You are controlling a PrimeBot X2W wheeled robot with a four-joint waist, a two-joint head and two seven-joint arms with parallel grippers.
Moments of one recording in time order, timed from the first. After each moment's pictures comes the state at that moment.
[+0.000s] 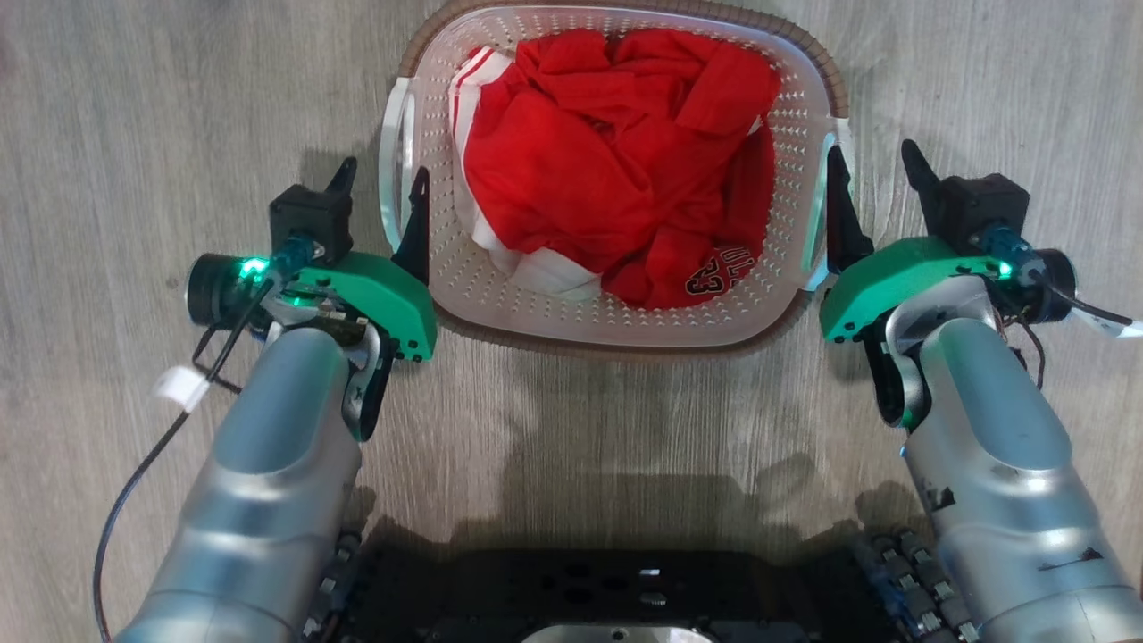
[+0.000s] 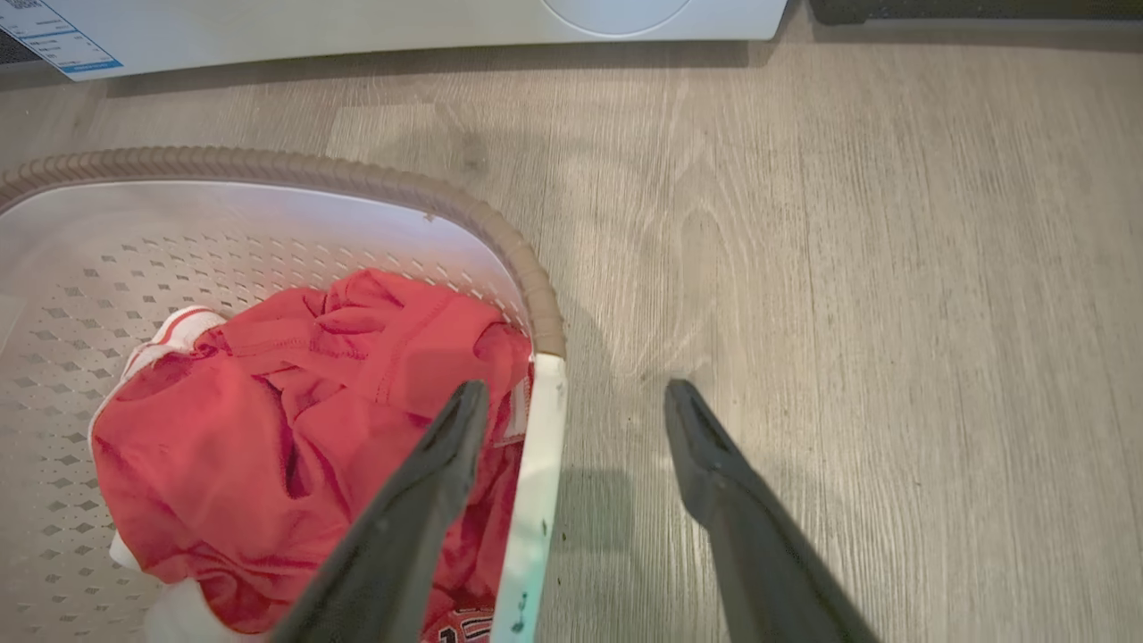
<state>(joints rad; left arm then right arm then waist) -0.65 0.03 -0.29 0.75 -0.19 -0.02 -0.26 -0.61 -0.06 0.14 0.62 0.21 0.13 -0.25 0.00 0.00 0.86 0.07</state>
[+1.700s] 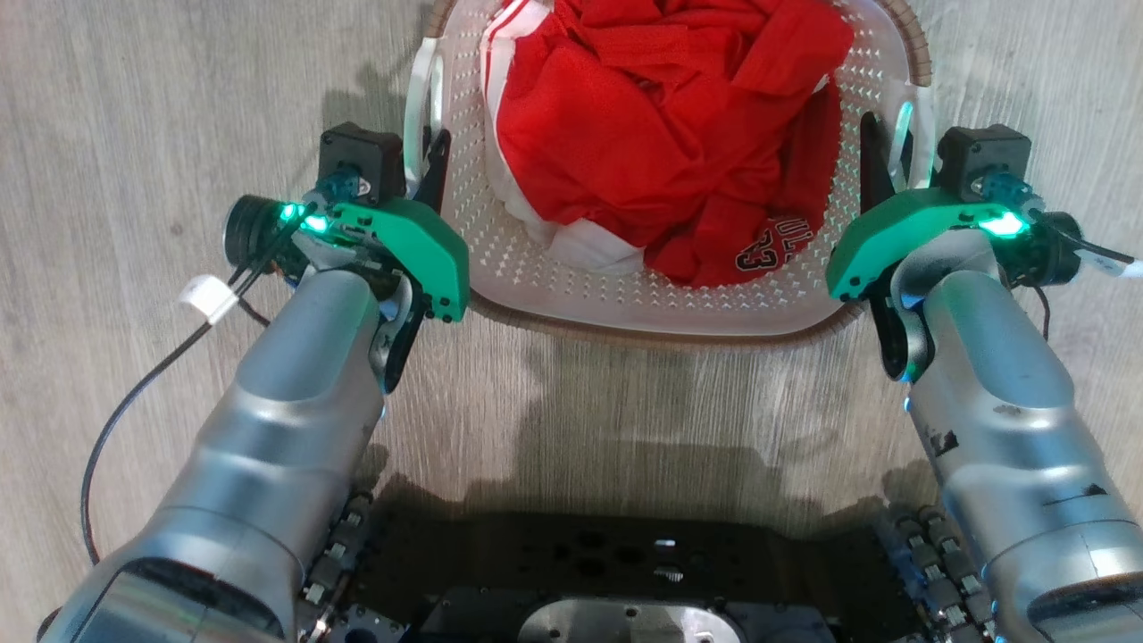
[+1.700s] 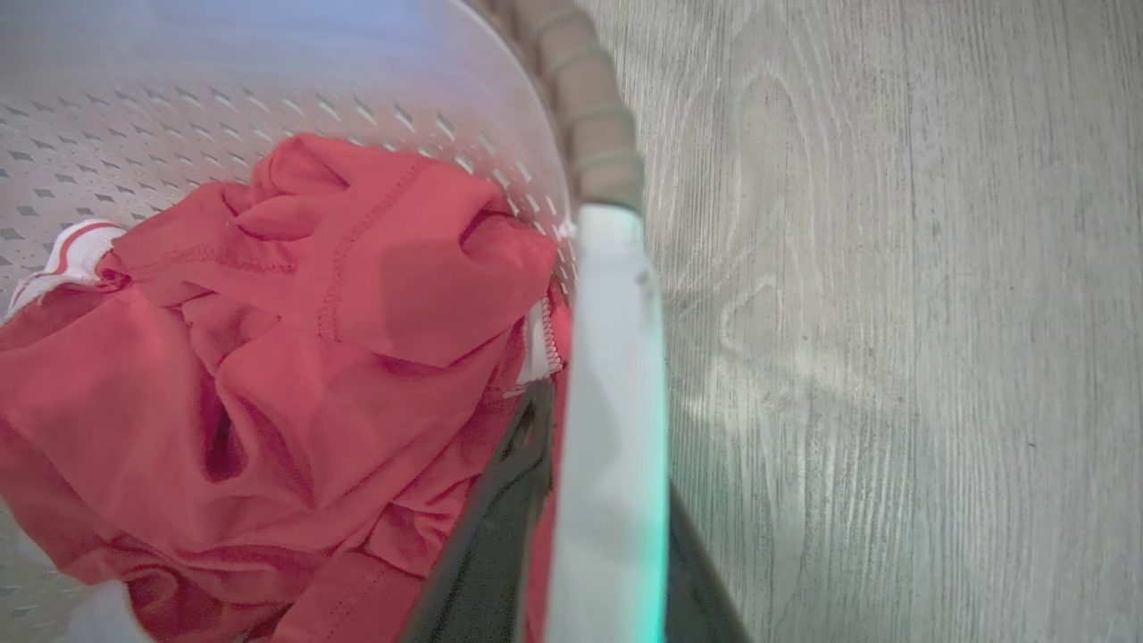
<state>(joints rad) -0.86 0.03 -0.57 0.97 -0.41 -0.04 -0.25 -0.76 -0.07 0.17 0.83 0.24 0.13 -0.26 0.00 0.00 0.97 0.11</state>
